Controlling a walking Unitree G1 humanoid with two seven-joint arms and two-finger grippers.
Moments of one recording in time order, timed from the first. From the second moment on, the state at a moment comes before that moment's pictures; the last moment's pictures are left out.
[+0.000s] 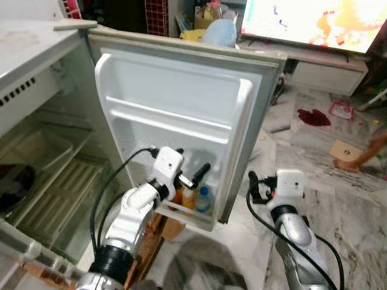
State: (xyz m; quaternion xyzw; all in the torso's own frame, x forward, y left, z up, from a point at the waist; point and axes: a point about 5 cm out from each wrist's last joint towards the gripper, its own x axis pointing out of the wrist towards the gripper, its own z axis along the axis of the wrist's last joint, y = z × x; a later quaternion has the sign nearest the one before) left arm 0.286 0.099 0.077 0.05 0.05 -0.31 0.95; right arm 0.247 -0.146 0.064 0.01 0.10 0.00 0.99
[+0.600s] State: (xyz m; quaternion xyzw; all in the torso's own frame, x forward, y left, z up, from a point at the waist) left arm 0.279 0.099 0.074 0.06 0.06 -0.33 0.94; right arm 0.248 -0.145 0.062 0.01 0.10 0.01 1.00
